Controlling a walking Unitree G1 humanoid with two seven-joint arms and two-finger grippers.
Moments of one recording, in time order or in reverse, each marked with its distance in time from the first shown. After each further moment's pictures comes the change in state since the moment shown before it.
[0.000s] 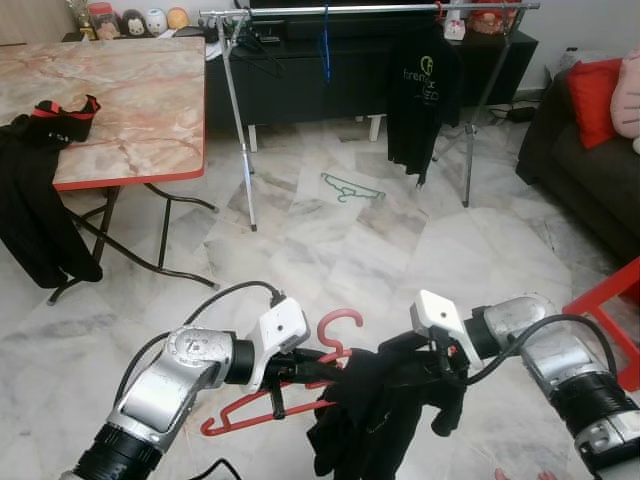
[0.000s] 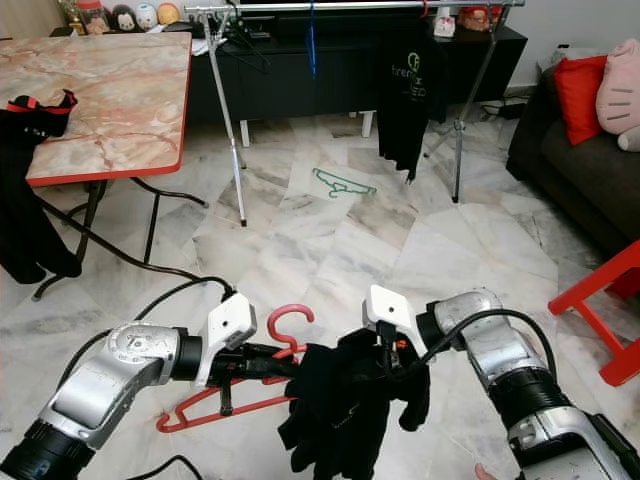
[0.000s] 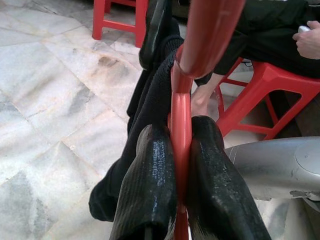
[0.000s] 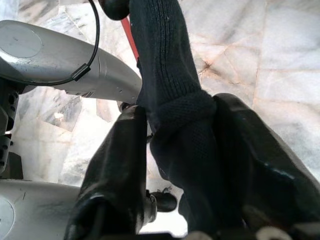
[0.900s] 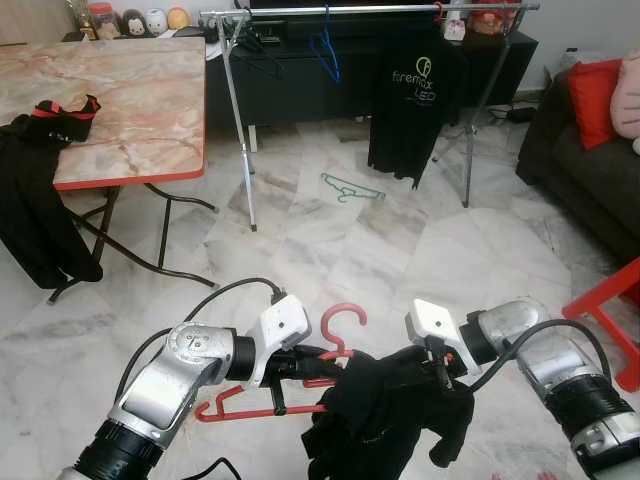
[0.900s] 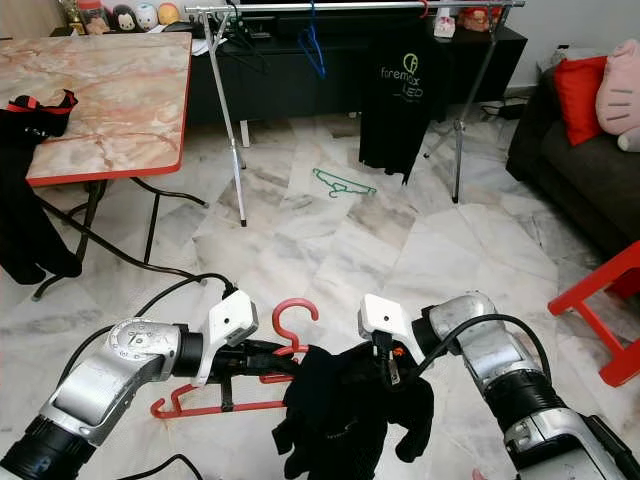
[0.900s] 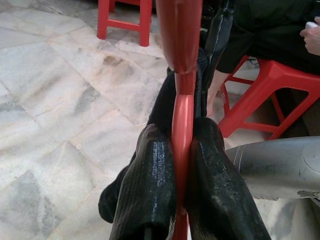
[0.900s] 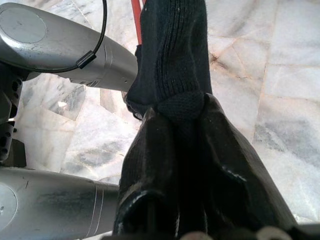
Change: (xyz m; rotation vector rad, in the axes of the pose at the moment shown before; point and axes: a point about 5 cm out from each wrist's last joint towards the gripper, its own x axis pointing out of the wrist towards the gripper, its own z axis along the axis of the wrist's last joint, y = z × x) left arm 0.001 0.003 0.004 0.016 0.008 0.017; right arm 0.005 0.002 -0.003 -0.019 0.037 0.028
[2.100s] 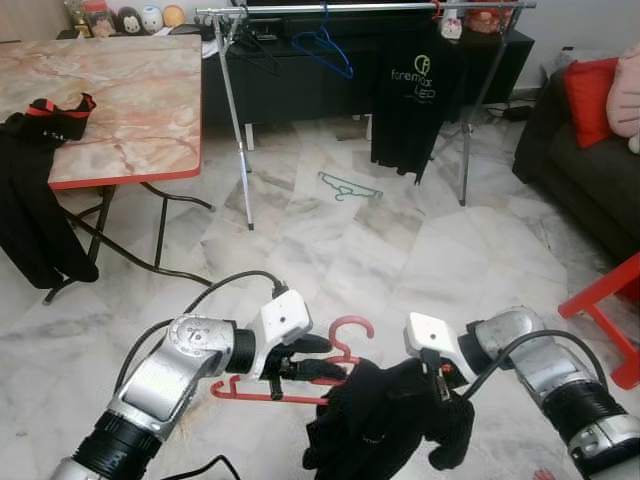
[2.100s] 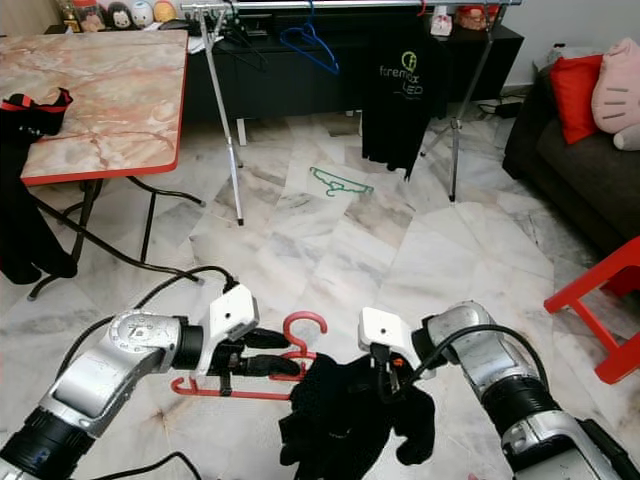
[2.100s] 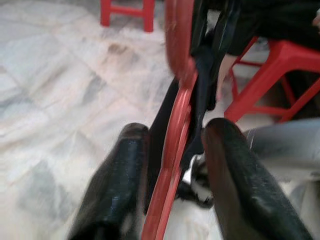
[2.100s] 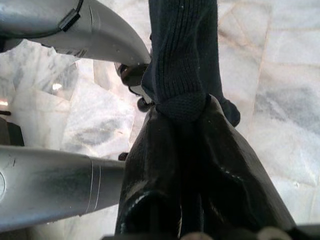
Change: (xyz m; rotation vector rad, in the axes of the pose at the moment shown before) left arm -0.008 0.006 -0.002 0.051 0.083 0.014; right arm 0.005 0.001 -0.022 0.033 0.115 -0.037
